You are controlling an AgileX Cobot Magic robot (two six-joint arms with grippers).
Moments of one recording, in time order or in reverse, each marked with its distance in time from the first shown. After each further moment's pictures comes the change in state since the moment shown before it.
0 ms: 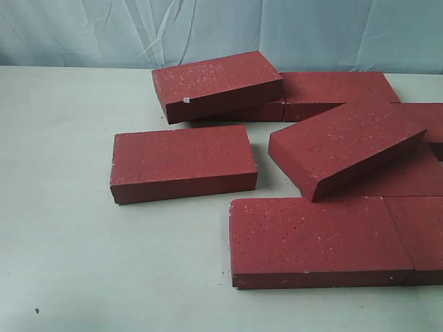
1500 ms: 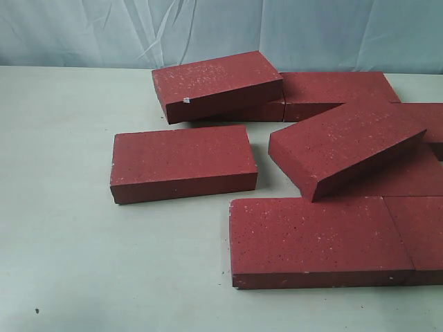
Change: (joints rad) left arm 0.000 0.000 0.000 0.000 0.000 0.000; right arm 0.000 0.000 0.000 0.000 -0.472 0.000
